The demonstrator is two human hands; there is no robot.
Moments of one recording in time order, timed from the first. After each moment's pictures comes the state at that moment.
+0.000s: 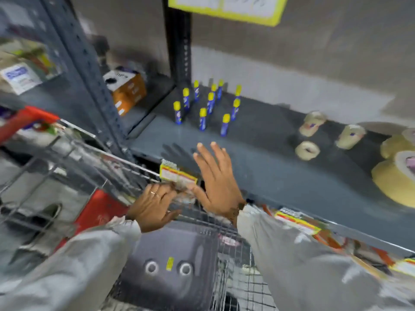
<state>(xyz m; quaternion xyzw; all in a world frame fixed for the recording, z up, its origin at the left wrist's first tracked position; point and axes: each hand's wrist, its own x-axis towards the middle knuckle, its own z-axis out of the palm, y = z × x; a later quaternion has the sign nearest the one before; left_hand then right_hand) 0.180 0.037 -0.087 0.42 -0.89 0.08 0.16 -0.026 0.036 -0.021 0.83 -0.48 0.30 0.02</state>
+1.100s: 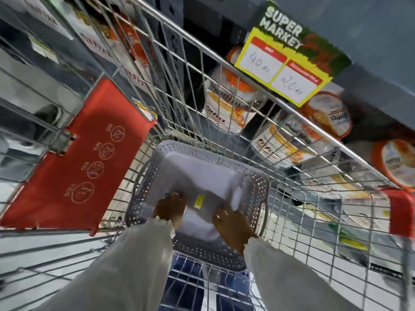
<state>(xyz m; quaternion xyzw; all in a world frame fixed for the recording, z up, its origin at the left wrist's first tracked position) 0.227 0.138 -0.361 0.61 -0.73 -0.23 -0.19 0.037 0.156 -0.342 0.86 -0.45 -0.21 -0.10</state>
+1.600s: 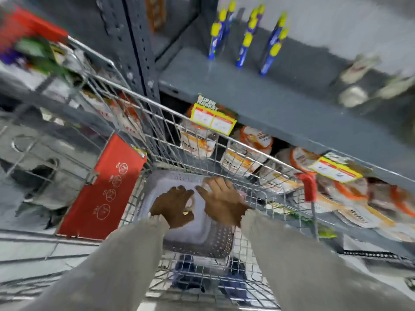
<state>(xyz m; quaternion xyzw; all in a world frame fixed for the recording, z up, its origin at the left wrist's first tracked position) 0.221 0.124 -0.198 0.51 -0.83 -0.22 -0.02 0.038 0.131 -0.169 0.88 -0.47 0.03 0.00</state>
